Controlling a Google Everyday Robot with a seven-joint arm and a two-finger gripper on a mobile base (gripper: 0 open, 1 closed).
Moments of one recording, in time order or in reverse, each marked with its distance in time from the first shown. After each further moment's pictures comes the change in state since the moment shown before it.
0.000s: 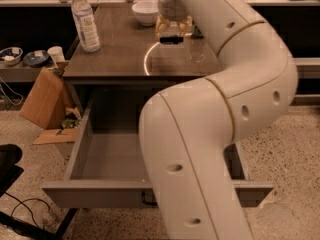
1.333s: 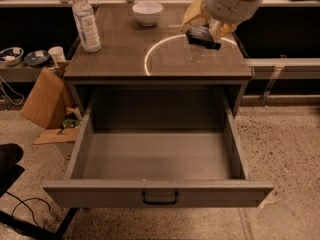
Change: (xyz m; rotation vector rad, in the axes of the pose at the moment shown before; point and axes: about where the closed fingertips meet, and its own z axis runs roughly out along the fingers) arm 0.127 -0.076 -0.136 -0.259 -0.249 0.145
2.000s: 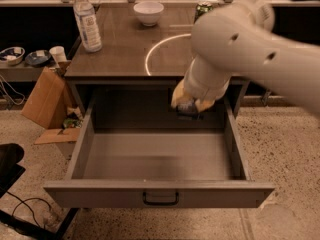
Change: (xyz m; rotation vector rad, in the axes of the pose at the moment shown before) arm 0.132 -0.036 0.126 0.113 0.206 -0.013
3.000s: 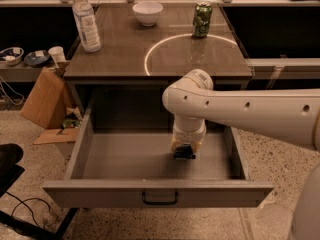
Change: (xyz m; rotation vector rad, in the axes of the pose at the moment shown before) arm 0.077 -0.033 0.177 0.249 0.256 -0.006
